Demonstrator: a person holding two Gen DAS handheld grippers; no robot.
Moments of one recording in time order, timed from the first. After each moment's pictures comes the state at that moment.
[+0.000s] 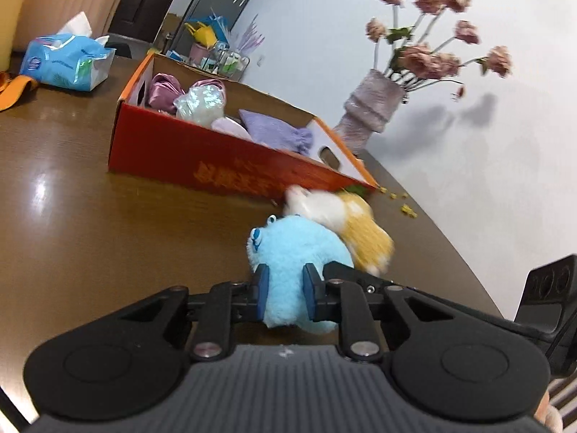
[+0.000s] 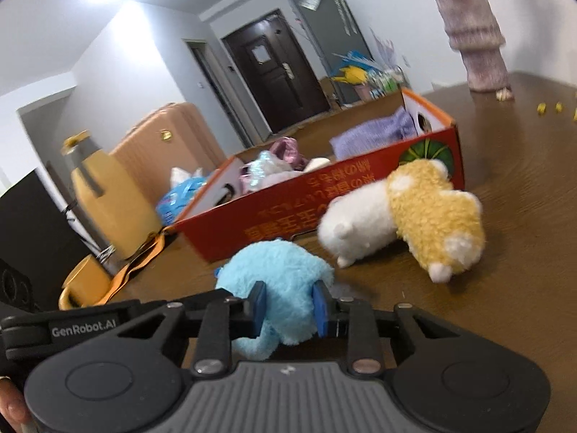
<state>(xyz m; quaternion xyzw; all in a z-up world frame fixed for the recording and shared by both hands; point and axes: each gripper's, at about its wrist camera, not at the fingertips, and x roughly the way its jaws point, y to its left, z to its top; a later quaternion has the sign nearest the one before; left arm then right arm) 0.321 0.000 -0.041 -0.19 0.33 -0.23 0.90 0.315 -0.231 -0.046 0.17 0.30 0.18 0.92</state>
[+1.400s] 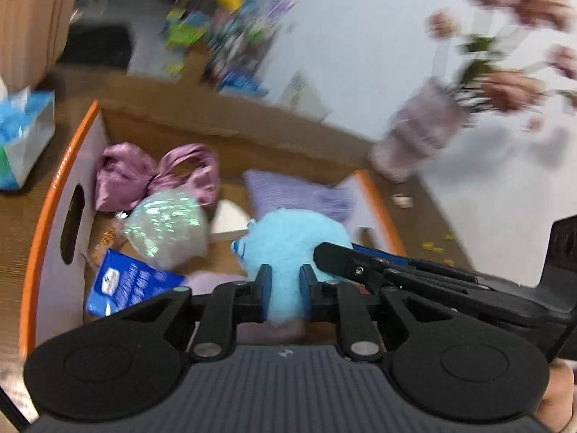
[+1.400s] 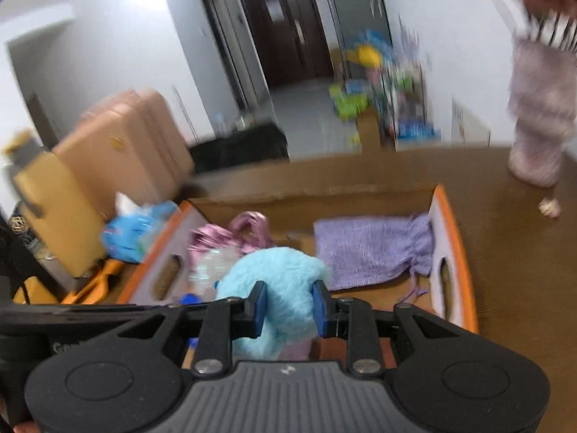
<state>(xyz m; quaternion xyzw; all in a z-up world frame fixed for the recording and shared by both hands) 0.572 -0.029 0.011 -0.18 0.44 -0.18 0.86 0.588 -0.228 0.018 0.10 0.42 0.17 0.89</state>
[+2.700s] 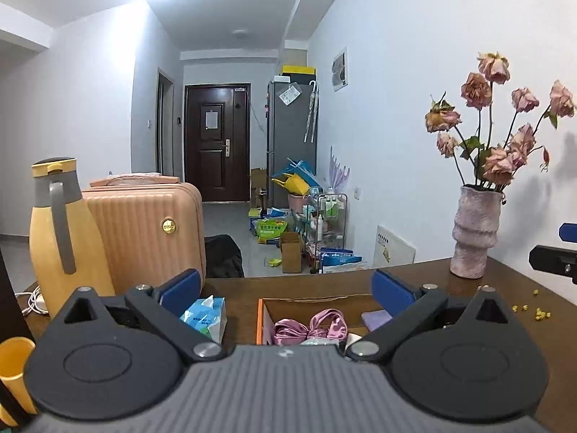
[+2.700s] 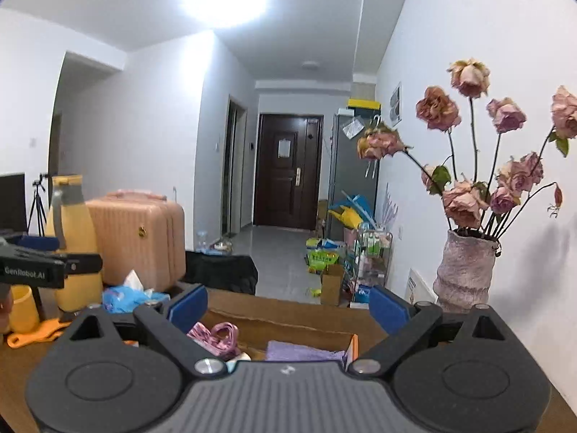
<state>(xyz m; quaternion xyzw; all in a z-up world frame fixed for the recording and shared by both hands) 0.393 0.006 0.118 0.00 0.12 -0.02 0.99 0.390 -0.267 0.121 -0.04 0.09 0.14 0.99</state>
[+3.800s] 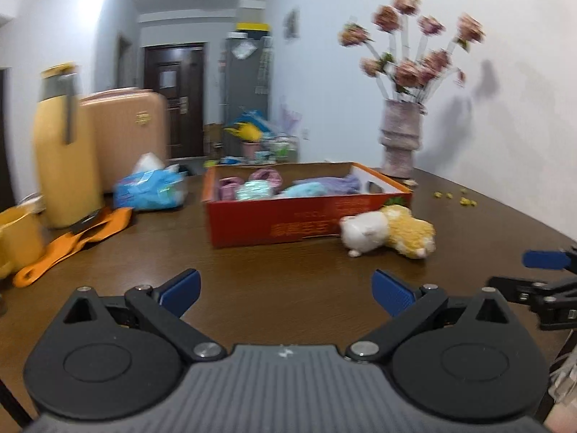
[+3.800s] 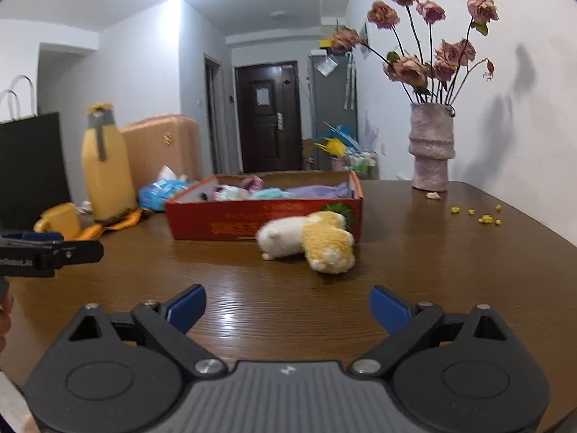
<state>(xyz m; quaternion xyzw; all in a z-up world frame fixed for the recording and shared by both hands) 0.224 -0.013 -0.008 0.02 0.19 -0.10 0.98 0.207 -0.275 -0.030 0.00 0.21 0.10 0.97</state>
